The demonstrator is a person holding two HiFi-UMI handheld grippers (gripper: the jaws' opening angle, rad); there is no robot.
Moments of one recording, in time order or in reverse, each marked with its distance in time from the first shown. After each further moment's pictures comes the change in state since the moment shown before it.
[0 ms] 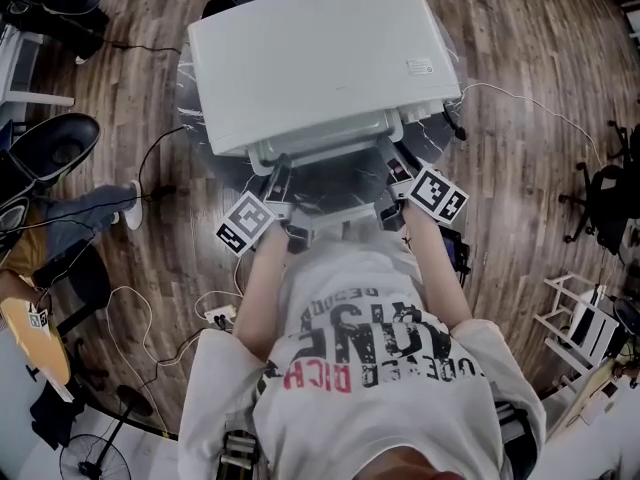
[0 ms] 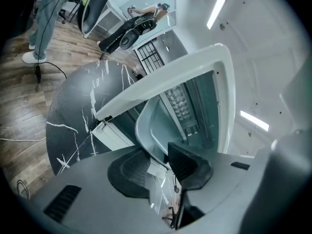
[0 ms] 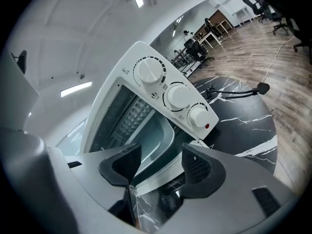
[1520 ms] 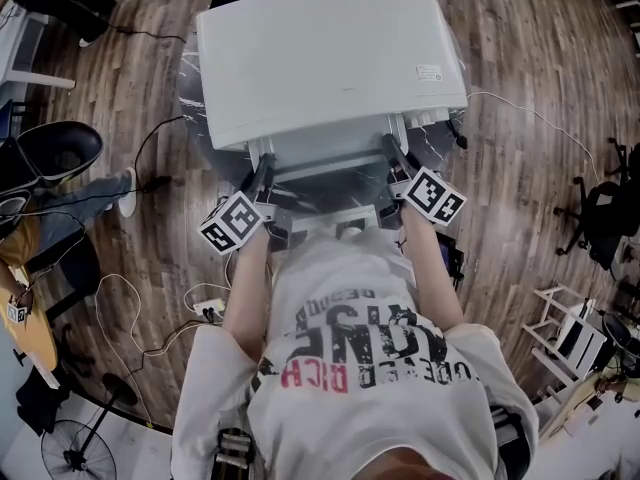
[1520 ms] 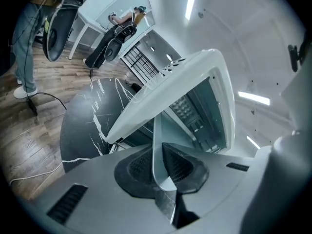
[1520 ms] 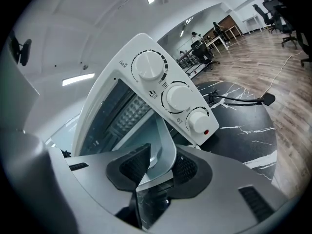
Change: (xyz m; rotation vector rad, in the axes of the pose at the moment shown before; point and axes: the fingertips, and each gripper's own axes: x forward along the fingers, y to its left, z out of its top) left arm -0.017 0.016 0.023 0.234 -0.009 0.056; right arm 0.007 -0.004 0.004 -0.105 0.014 -0.019
